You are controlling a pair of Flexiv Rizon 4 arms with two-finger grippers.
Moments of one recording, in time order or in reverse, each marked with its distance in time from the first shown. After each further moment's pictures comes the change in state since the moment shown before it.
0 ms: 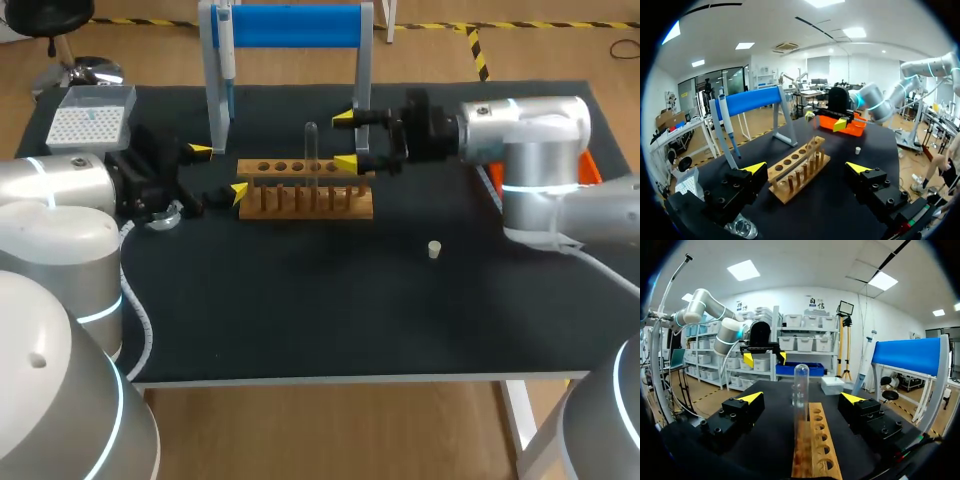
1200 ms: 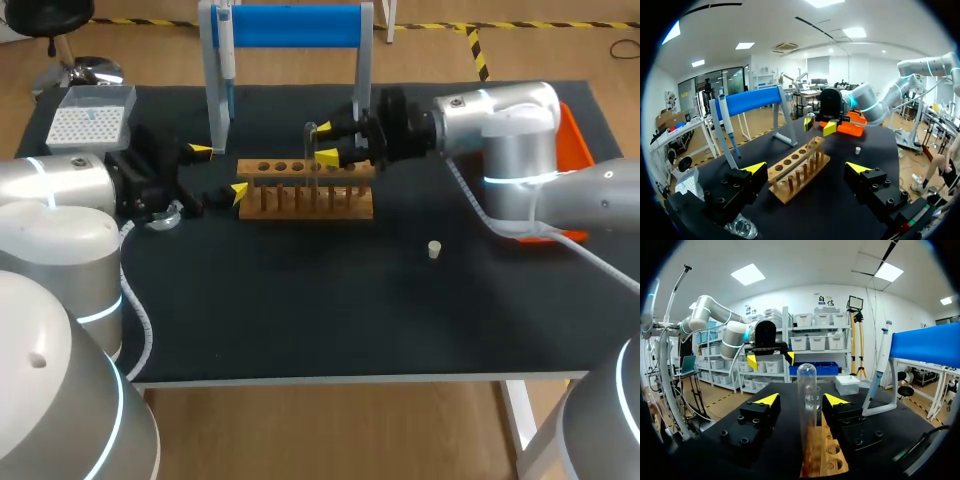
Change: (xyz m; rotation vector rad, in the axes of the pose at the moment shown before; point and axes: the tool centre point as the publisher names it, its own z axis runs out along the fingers) left arm 0.000 0.000 0.000 0.000 0.000 0.000; right arm 0.008 -0.003 0.031 -0.002 0.121 0.061
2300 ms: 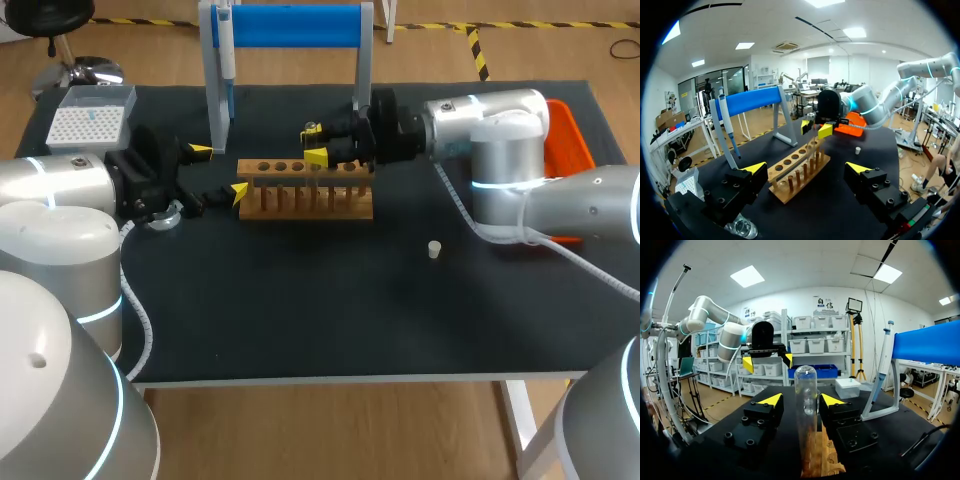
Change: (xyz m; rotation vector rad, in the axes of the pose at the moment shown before) left arm 0.000 0.000 0.000 0.000 0.000 0.000; right arm -0.002 0.001 0.016 -0.032 -0.012 0.001
